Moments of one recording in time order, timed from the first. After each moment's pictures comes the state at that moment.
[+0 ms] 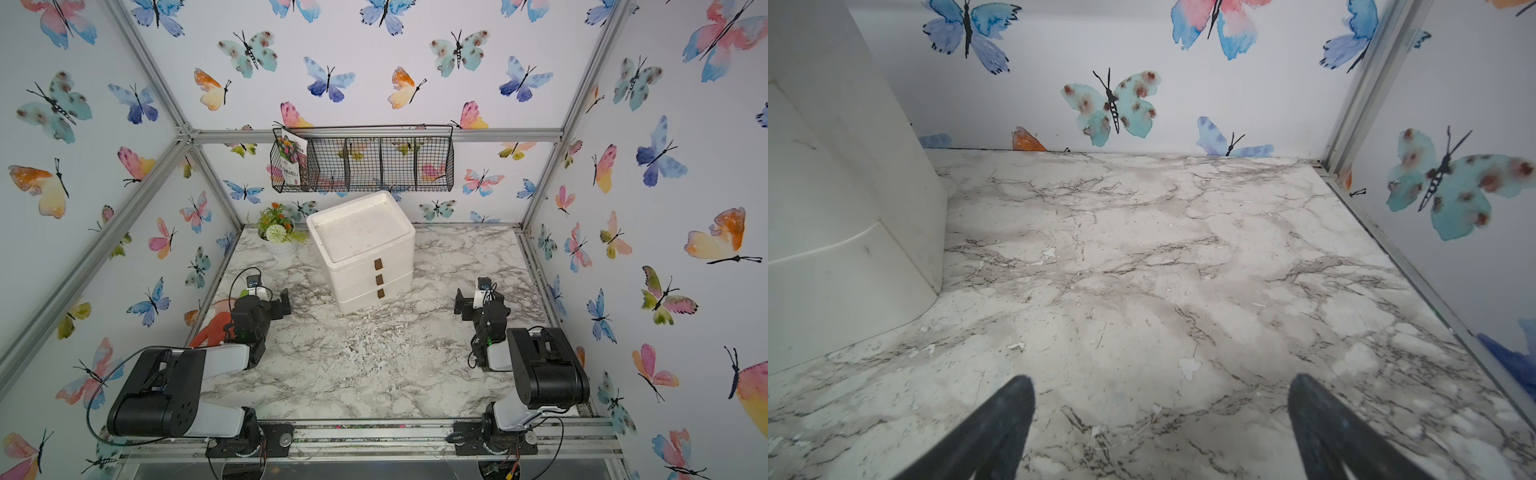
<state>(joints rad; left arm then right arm) -0.07 1.42 0.34 0.75 -0.21 -0.06 0.07 1.57 0.27 1.06 0.02 -0.04</state>
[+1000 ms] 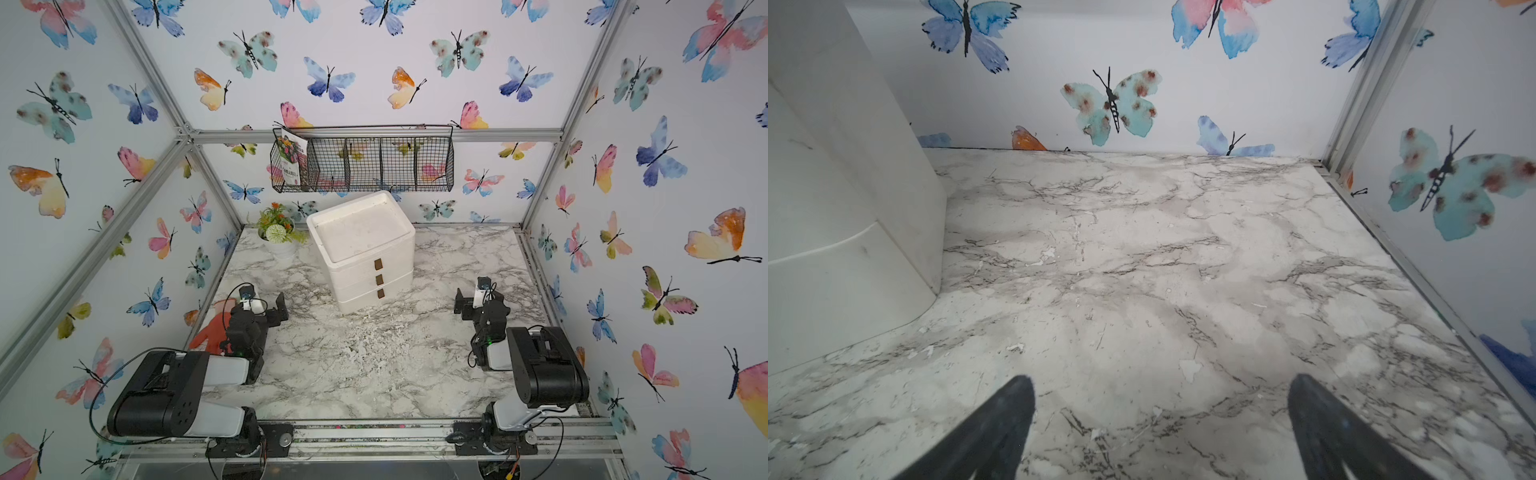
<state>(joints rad) -0.06 1.42 0.19 1.01 -0.21 -0.07 0.07 1.58 0.28 1.06 0.02 -0.04</state>
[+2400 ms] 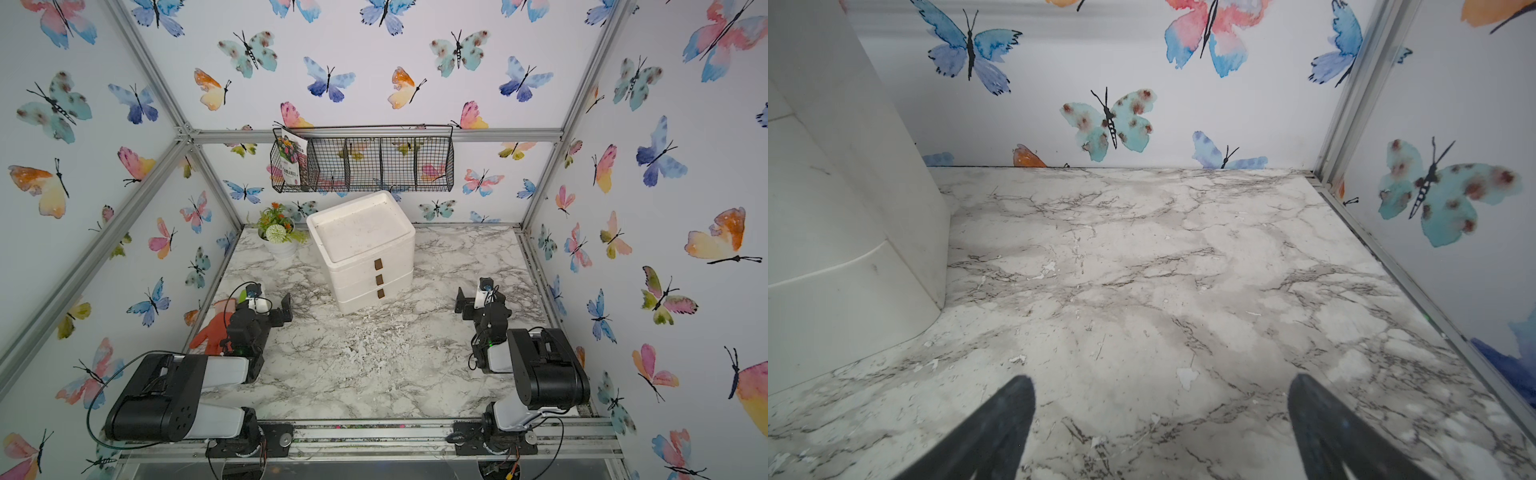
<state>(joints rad) -0.07 1.40 0.21 0.97 -0.12 -0.02 0.06 1.57 0.26 1.11 0.03 -0.03</state>
